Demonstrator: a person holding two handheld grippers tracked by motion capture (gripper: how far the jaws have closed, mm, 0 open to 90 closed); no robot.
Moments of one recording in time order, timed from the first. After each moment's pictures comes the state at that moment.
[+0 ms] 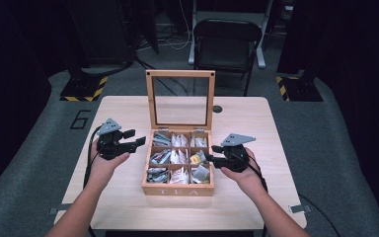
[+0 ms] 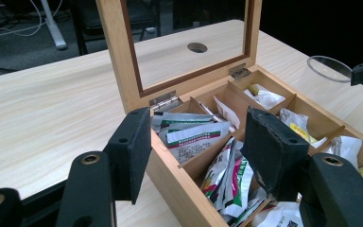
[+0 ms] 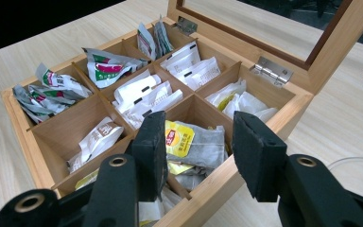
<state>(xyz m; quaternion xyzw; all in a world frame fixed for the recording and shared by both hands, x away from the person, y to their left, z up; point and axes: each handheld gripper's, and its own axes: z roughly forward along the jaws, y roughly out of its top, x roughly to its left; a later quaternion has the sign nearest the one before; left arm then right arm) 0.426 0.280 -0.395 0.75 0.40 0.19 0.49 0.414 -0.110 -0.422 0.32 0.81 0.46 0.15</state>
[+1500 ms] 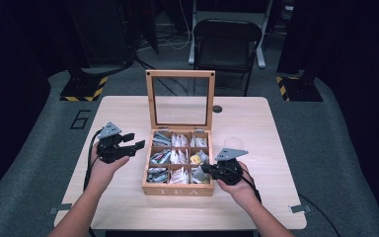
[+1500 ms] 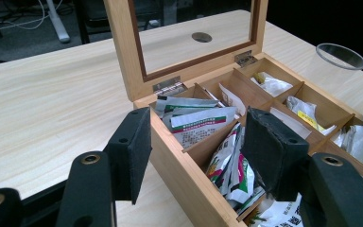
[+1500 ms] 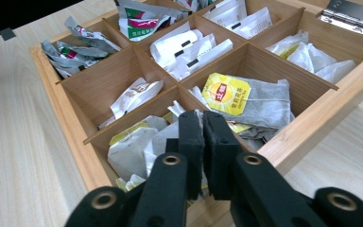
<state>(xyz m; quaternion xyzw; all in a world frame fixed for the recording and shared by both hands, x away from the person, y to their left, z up) 0.423 0.282 -0.405 0.76 0.41 0.19 0.48 0.395 -0.099 -0.462 0.31 0.83 0.46 0.10</state>
